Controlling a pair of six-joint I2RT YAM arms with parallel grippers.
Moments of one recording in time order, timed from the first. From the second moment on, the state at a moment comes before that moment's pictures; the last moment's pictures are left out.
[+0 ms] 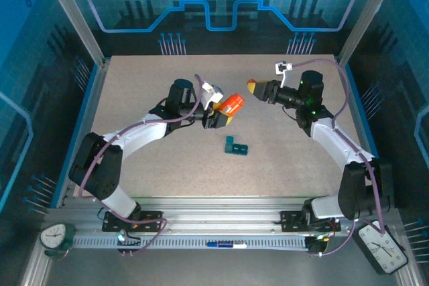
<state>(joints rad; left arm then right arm) -0.46 1.60 1.04 0.08 0.78 0.01 0.16 1.38 0.94 0.27 -0.83 0.50</state>
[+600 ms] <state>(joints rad) -0.46 1.58 0.99 0.08 0.71 -0.04 0.16 1.38 0.76 -0.07 -0.35 0.50</state>
